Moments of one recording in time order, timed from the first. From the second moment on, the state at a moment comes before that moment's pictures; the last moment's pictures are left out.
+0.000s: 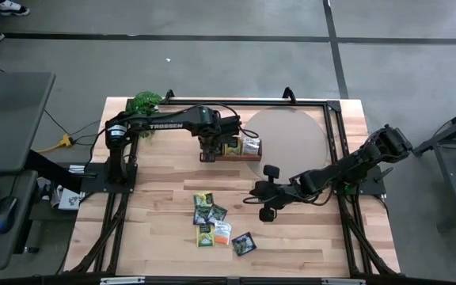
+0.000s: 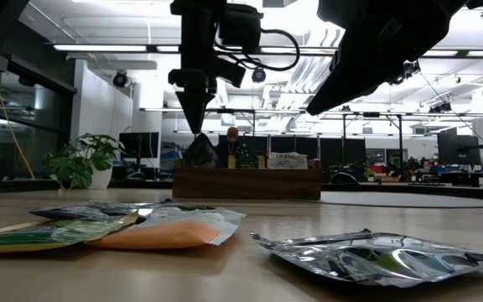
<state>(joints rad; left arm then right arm) 0.22 1.91 1.70 -1.24 -0.24 0.22 0.38 1.53 0.87 -0.13 0.42 0.35</state>
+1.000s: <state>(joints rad) 0.22 1.75 1.72 -1.27 -0.48 -0.01 0.36 1.59 0.87 0.05 0.57 0.18</state>
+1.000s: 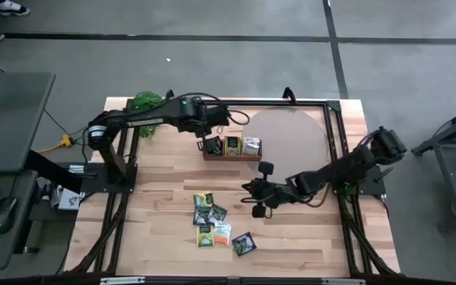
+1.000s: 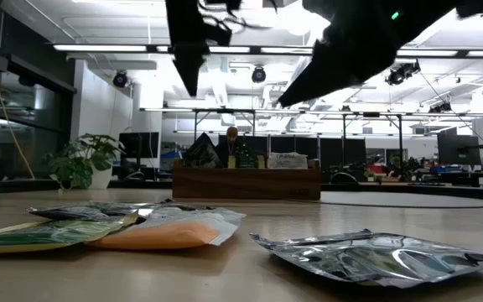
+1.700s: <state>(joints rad) 0.04 1.33 1.08 -0.75 -0.42 -0.24 0.12 1.75 0.87 0.43 0.40 0.05</state>
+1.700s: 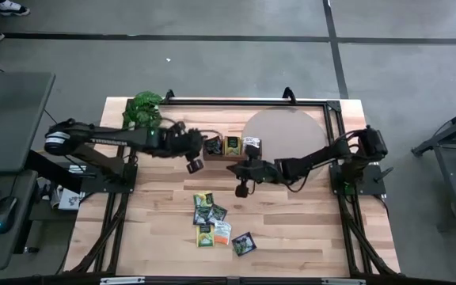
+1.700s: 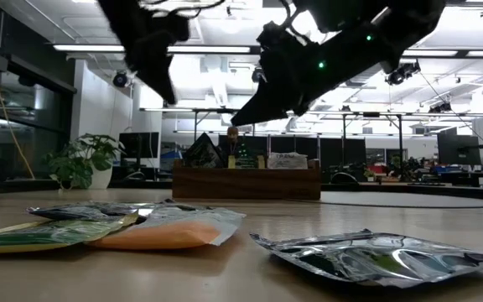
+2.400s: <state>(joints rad) -0.11 1.03 0.72 -0.43 -0.64 -0.44 0.06 1.94 1.12 0.24 0.36 0.03</state>
